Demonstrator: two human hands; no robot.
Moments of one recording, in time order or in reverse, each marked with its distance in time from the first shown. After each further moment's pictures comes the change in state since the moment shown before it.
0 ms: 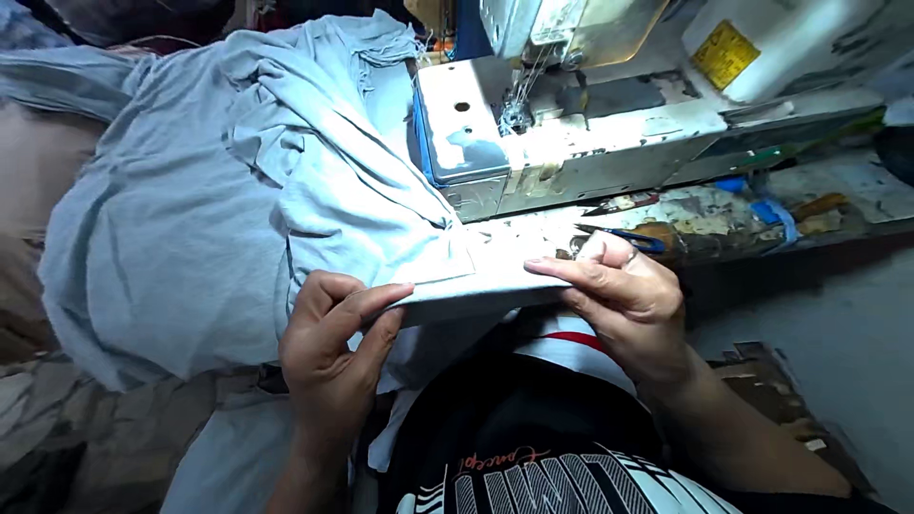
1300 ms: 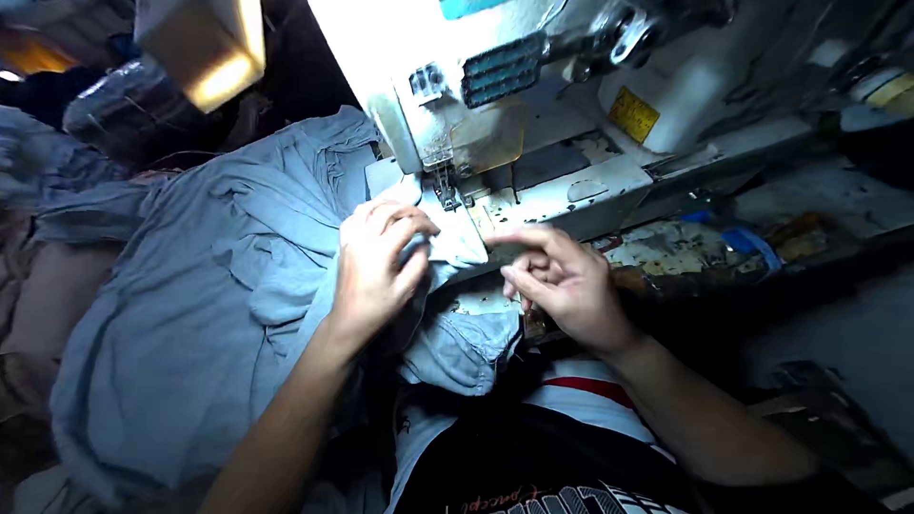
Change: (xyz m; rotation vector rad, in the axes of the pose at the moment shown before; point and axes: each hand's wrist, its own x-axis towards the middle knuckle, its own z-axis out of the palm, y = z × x) left_hand 0.146 -0.038 0.093 0.348 -0.455 0.319; right_hand 0.050 0.064 -0.008 0.326 0.099 0.151
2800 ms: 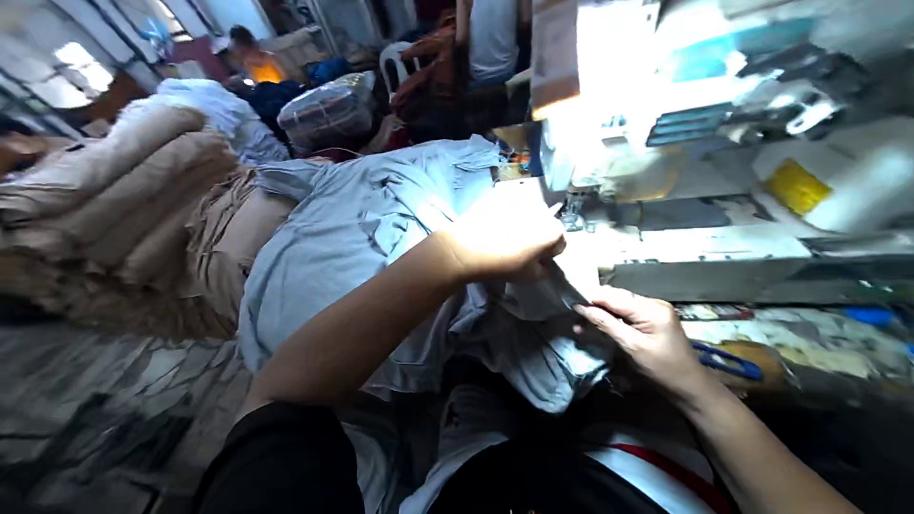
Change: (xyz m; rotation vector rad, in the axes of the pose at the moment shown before) left_hand 0.044 0.042 -0.070 0.384 -0.591 0.302; right_hand -0.007 0.018 0.018 -0.105 -0.188 -0.038
